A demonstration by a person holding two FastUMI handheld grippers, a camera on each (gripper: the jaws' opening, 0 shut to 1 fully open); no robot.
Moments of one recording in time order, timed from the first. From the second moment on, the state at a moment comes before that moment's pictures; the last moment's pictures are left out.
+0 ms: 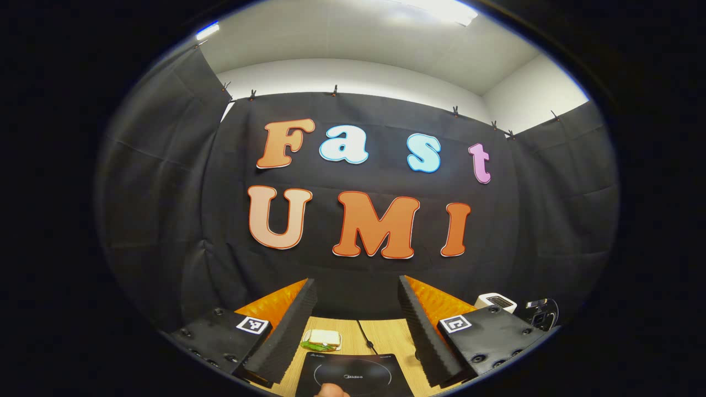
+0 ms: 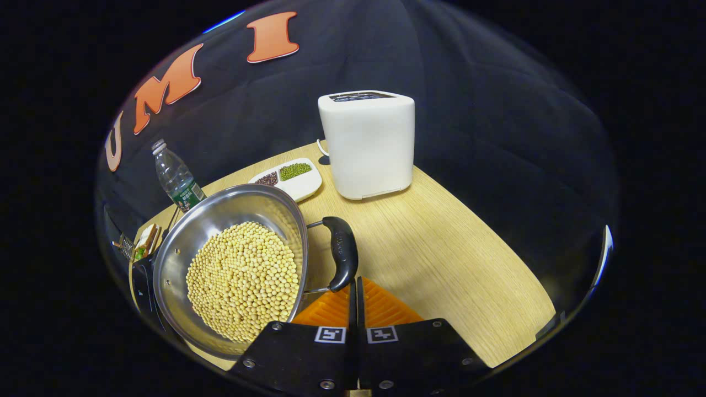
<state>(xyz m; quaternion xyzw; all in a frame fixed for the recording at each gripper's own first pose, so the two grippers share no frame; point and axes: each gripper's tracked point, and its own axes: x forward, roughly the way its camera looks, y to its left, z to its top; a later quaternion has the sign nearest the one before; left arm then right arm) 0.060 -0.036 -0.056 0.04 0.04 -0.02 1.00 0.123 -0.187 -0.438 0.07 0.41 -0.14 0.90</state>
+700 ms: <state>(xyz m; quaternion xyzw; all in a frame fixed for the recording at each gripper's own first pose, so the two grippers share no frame) 0.082 -0.054 -0.157 0.03 0.10 -0.02 0.99 0.139 -0.201 -0.419 0.03 0.39 -0.14 0.91</state>
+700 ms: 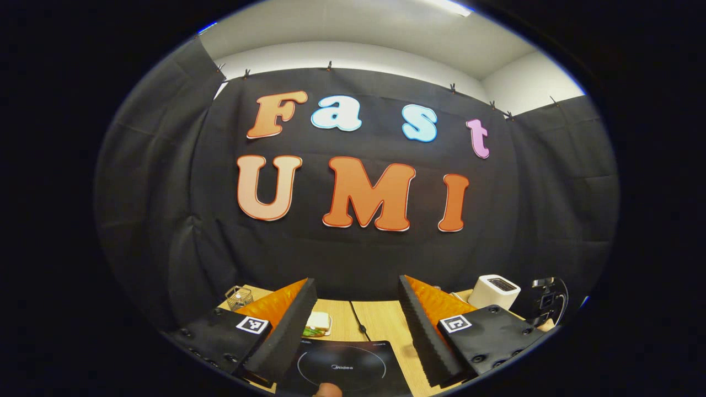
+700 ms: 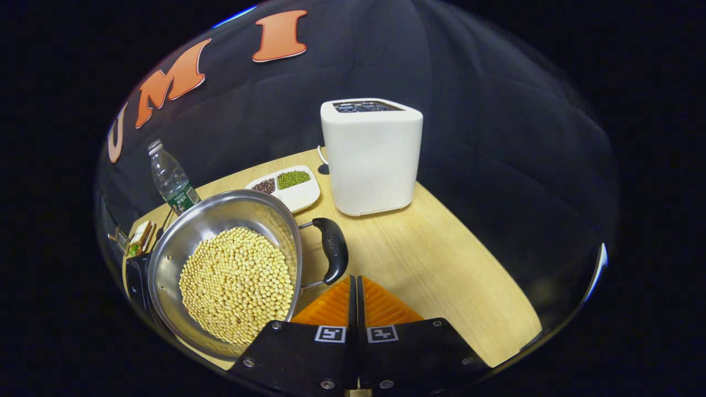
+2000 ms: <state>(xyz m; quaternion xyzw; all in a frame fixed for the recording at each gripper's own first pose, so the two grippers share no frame) 0.136 -0.208 -0.521 0.03 0.36 -0.14 0.92 0.182 -0.179 -0.421 -0.02 0.36 -0.08 0.93</state>
